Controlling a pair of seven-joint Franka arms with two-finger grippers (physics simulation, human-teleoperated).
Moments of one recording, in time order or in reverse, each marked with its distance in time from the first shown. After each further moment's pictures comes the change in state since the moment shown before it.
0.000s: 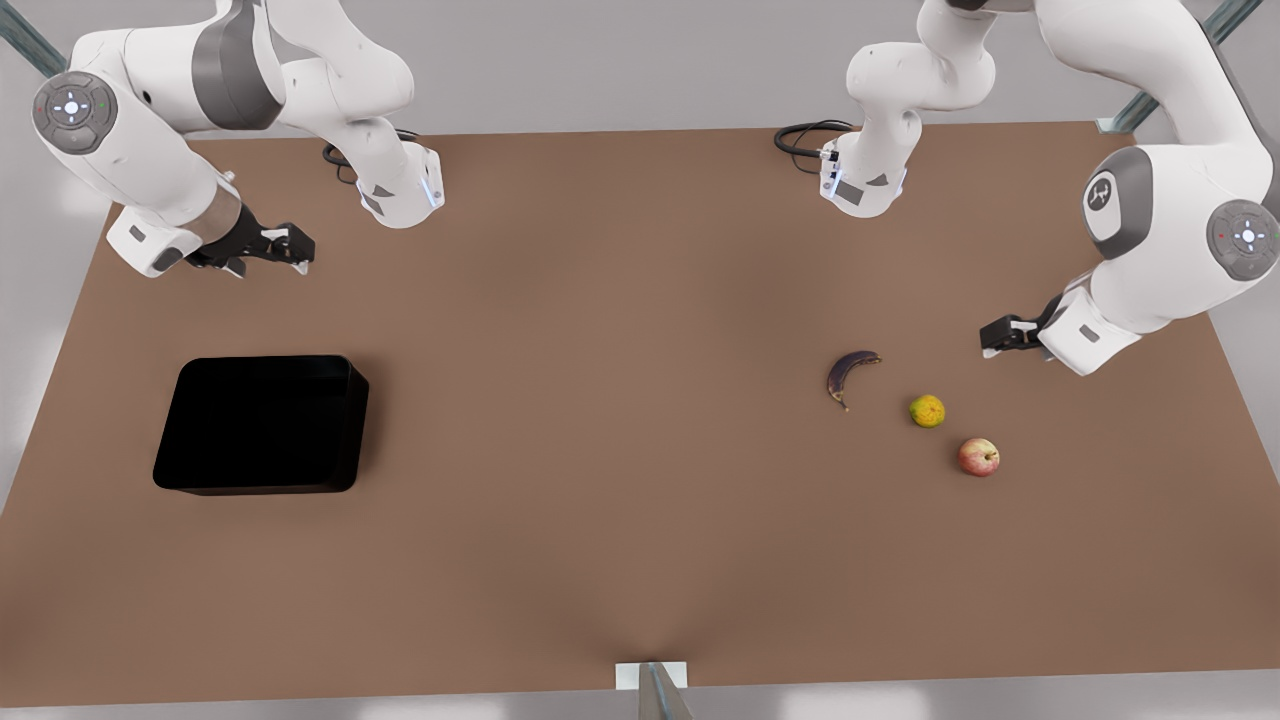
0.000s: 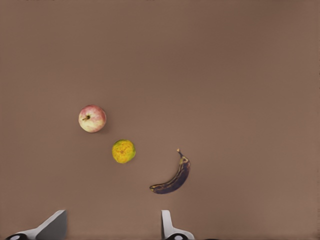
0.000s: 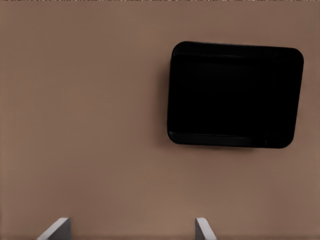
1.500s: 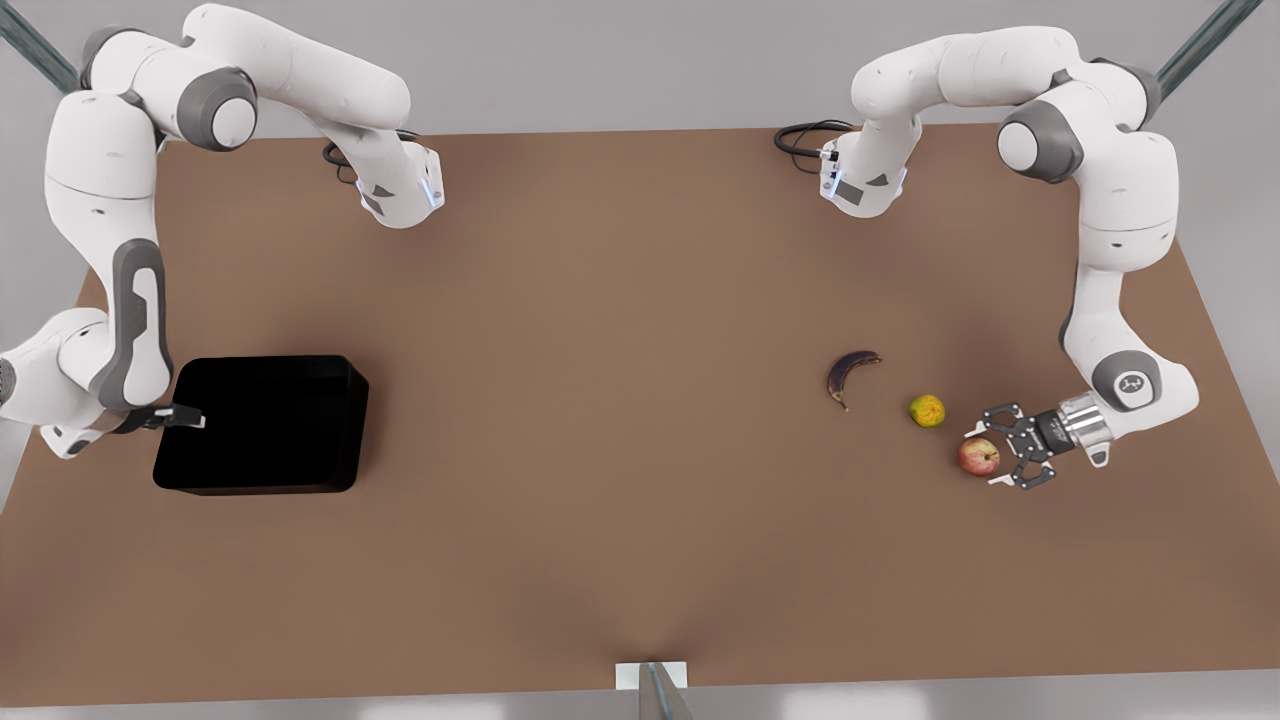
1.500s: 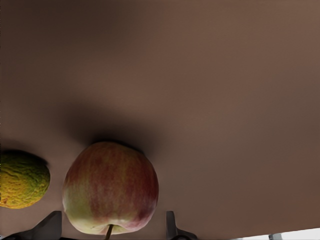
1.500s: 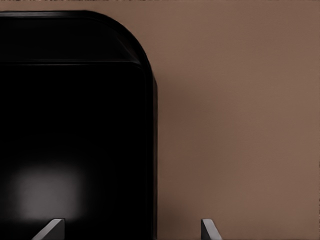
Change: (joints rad) left arm 0.459 0.648 -0.032 -0.098 -1.010 0.330 -0.925; right arm -0.518 0.824 -0.132 0.101 0.169 0.695 -0.666
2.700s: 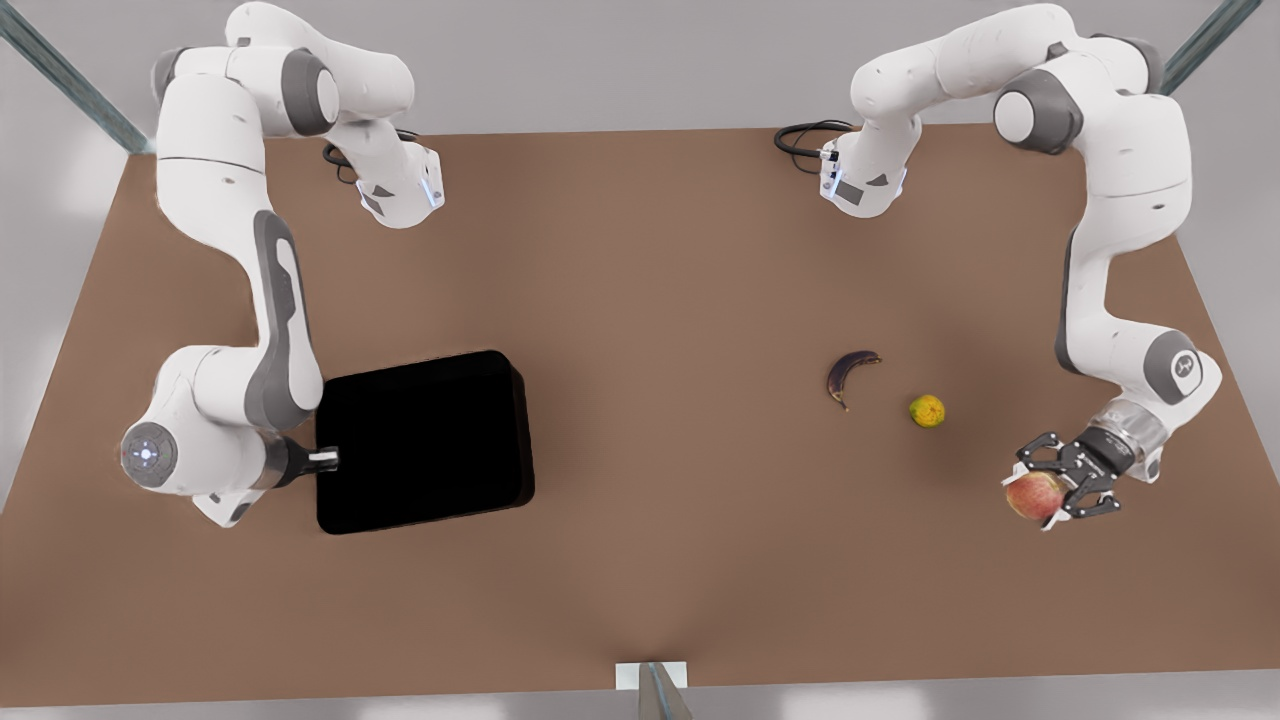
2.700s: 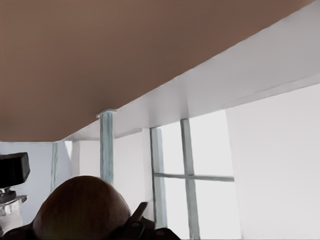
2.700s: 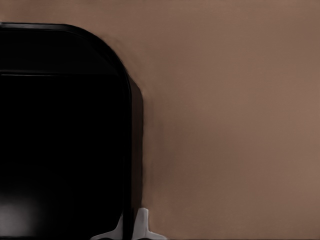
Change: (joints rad) left arm -0.043 -0.140 -0.025 0.044 -0.533 -0.038 0.033; right arm 0.518 -0.027 0.073 0.319 0.065 -0.402 0.485
